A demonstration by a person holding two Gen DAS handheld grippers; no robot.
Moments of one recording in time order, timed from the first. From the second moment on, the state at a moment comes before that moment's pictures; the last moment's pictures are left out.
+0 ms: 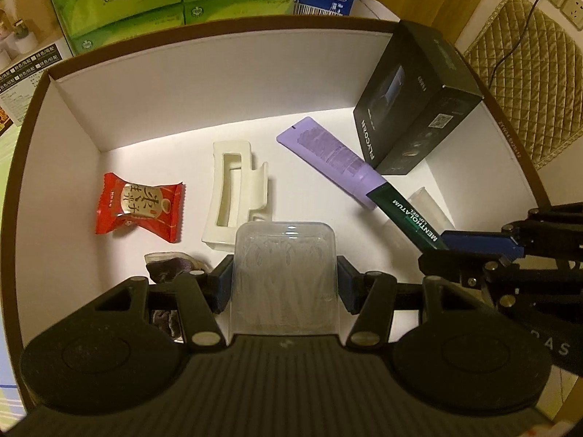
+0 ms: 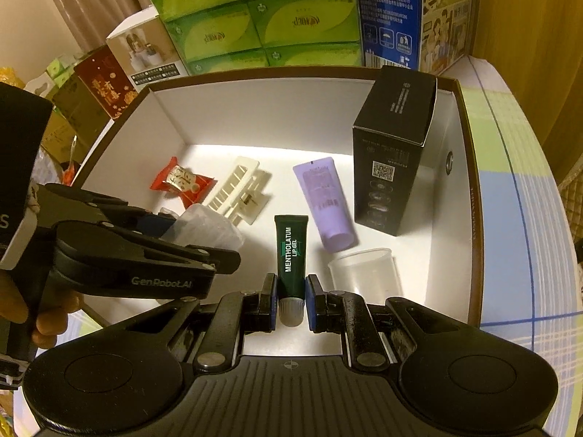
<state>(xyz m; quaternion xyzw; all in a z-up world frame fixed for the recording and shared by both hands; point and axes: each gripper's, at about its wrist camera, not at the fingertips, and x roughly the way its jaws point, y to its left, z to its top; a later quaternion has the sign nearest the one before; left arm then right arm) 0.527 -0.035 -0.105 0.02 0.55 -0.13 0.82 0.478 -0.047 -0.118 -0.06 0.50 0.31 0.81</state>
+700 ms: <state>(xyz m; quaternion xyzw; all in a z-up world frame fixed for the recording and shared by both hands) 0.524 -0.029 -0.096 0.05 0.54 -0.11 0.83 0.480 -0.042 -0.124 -0.07 0.51 0.30 0.80</state>
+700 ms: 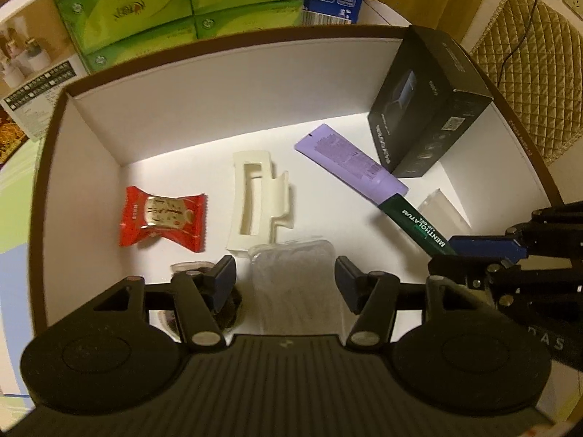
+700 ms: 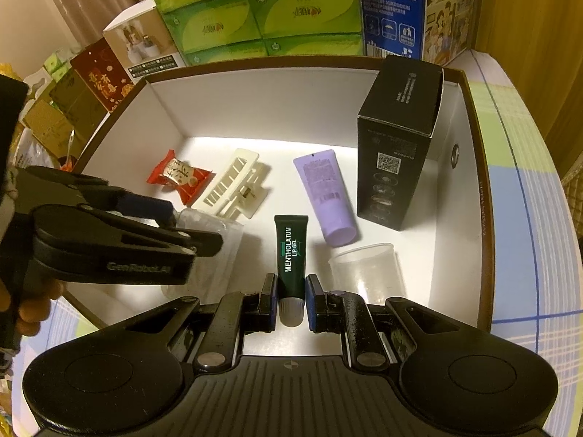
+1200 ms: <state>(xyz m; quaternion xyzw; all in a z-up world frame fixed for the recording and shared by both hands) 0.514 -0.009 -0.080 0.06 0.52 -0.10 0.85 0.470 -0.031 -0.120 -0.09 0.47 0.31 0.82</state>
